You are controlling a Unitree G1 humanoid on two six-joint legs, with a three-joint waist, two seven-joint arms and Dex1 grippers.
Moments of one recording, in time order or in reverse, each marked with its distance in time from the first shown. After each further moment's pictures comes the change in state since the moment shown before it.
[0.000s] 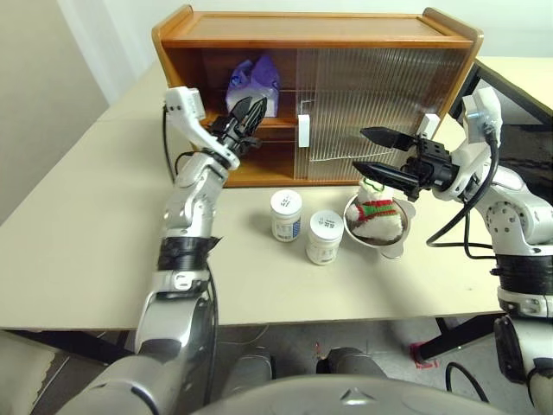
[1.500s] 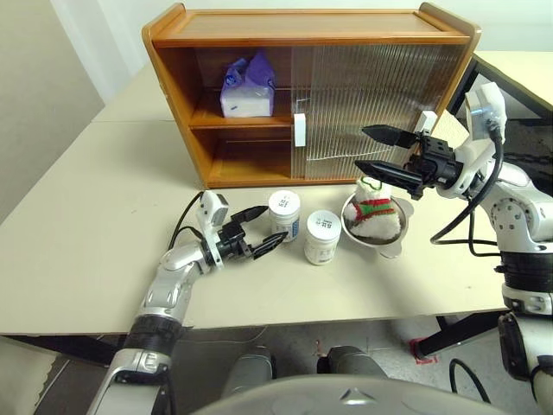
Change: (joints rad) left arm 0.373 0.128 -0.208 0.188 0.168 -0.292 -0.518; right arm -0.015 -0.024 0.000 -0.008 0.003 0.016 0.007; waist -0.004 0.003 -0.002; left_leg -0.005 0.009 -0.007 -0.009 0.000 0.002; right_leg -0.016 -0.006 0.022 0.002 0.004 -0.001
